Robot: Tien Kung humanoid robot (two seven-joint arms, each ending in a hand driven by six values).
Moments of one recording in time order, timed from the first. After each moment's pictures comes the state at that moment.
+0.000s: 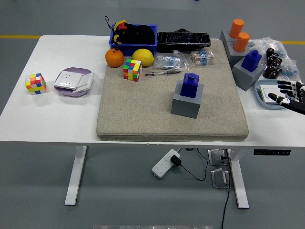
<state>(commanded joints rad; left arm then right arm) -0.15 0.22 -0.42 -0.23 1.17 -0.22 0.11 0.21 -0.42 1.42 1.19 -1.33 0.03 0.00</state>
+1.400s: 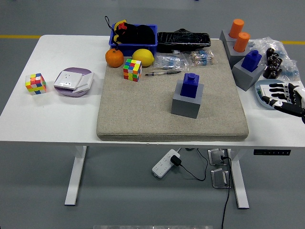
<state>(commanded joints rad) -0.16 0.22 -0.45 -0.23 1.18 -0.22 0.11 0.21 -0.41 1.39 1.23 -1.32 0.05 -0.03</state>
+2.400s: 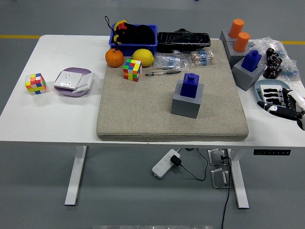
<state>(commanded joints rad) -0.15 0.23 -0.43 -0.24 1.18 -0.23 0.10 0.20 -0.41 1.37 1.23 -1.31 0.07 -0.05</state>
